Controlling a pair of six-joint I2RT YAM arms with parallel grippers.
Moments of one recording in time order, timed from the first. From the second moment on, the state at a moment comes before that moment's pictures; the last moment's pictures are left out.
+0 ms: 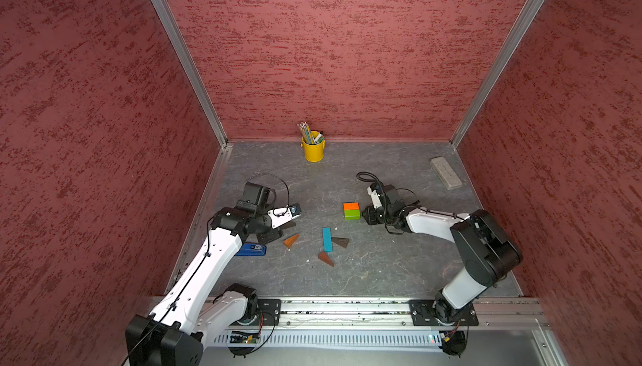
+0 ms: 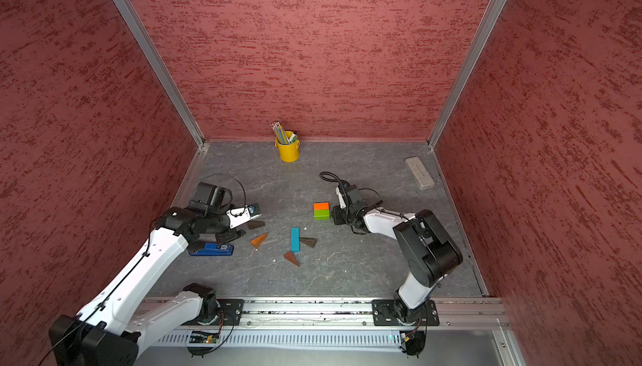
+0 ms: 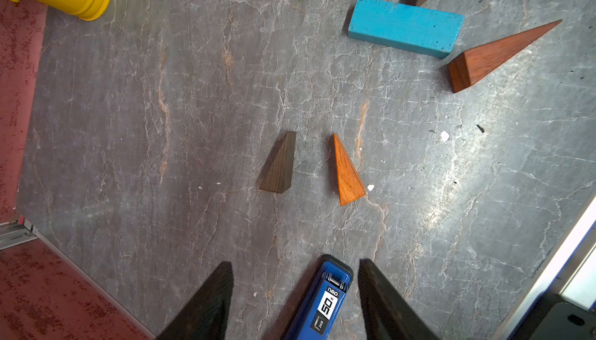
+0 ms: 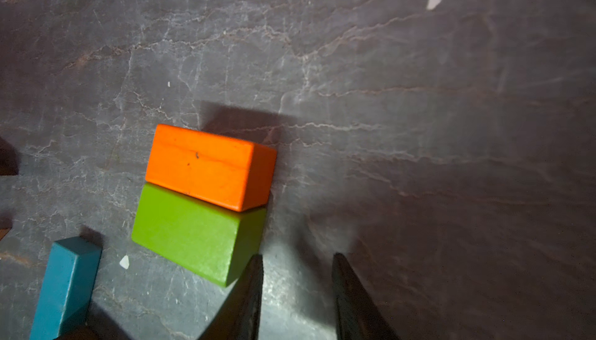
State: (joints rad) left arm -0.26 1.02 0.90 -0.98 0.12 0.92; right arm 0.50 1.64 0.78 -0.03 -0.12 0.35
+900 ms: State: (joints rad) left arm -0.22 1.42 0.97 -0.85 0.08 1.46; right arm 0.50 1.07 0.46 0.29 -0.36 0.06
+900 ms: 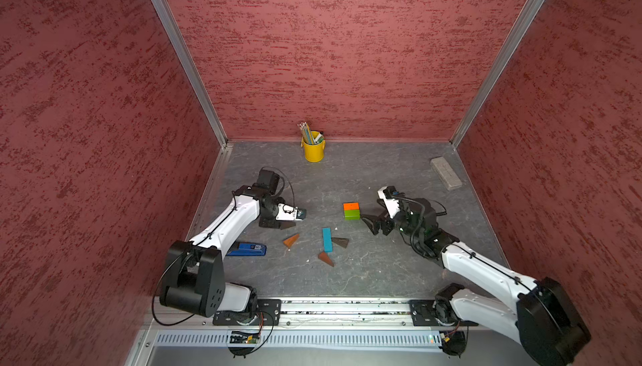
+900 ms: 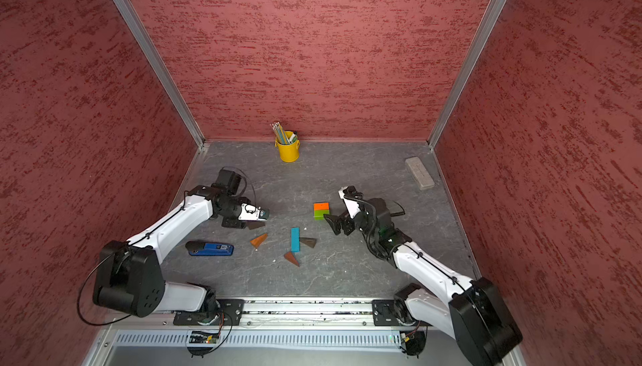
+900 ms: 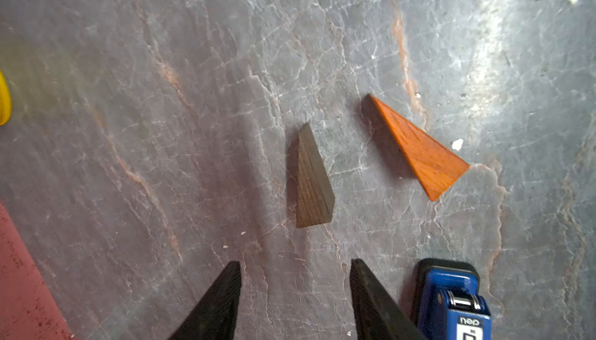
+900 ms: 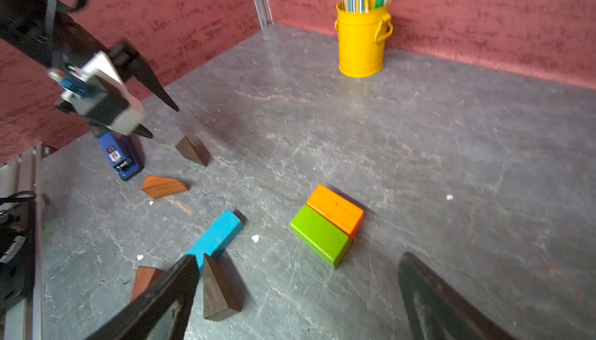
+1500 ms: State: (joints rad) left arm -0.23 1.57 0.96 -0.79 0.04 1.43; right arm 0.50 1.10 0.47 0.31 -0.40 0.01
